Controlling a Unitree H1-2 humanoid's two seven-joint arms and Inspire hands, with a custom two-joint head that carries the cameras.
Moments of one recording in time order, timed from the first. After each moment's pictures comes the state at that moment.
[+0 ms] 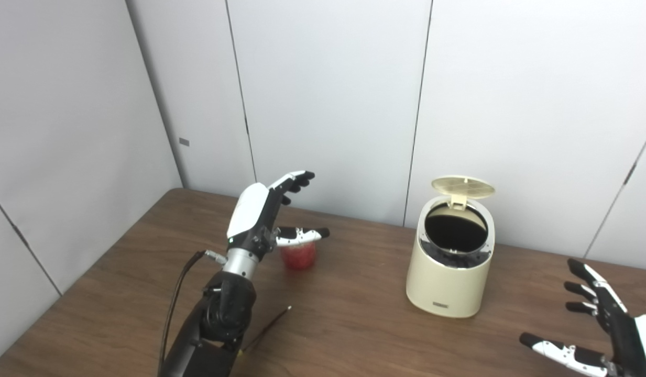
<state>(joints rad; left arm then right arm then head) -0.36 0.31 0.08 0.02 0.58 0.02 0.11 -0.18 -0.16 0.02 -0.05 -0.36 -0.07 -0.11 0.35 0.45</state>
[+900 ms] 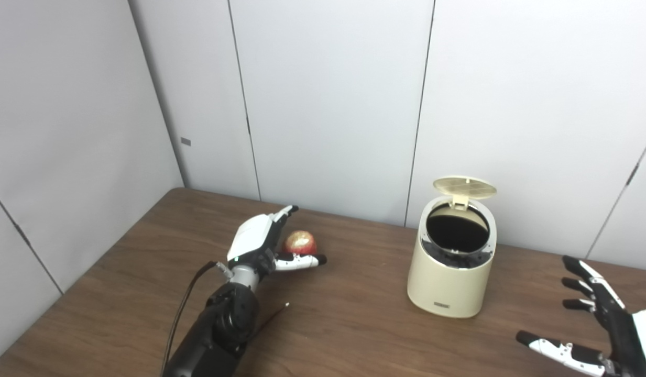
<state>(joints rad) -0.36 0.34 -0.04 0.18 0.64 0.24 0.06 -0.17 -0.15 0.03 -0.12 -0.39 -0.02 -0.09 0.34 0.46</state>
